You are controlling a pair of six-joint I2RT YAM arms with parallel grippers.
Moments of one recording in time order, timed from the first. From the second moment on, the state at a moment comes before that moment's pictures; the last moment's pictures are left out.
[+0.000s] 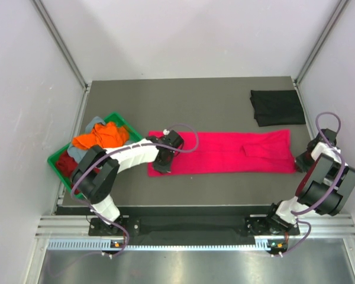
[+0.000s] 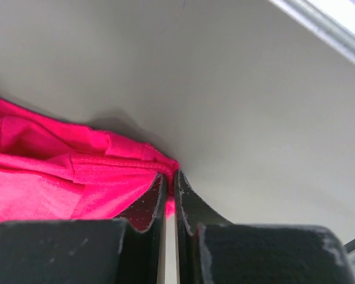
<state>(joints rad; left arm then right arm) -0.70 1.70 1.03 -0.67 -0.20 -0.43 -0.59 1.49 0.80 -0.52 0.08 0.46</state>
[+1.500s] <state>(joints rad) -0.69 1.59 0.90 -0.70 -0.31 -0.61 -0.52 1.31 0.94 -0.55 -0.25 0.39</state>
